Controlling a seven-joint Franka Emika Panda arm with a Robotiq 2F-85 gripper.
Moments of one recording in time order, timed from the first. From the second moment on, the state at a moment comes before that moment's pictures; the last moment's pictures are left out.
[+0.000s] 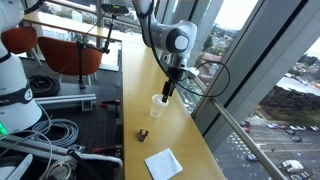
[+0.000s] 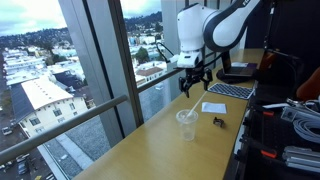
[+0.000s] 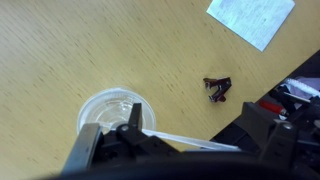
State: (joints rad) arm 0.06 0.34 0.13 -2.10 -0.38 2.38 -2.03
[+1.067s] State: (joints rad) arm 0.10 0.34 0.13 -2.11 -0.44 2.37 -1.99
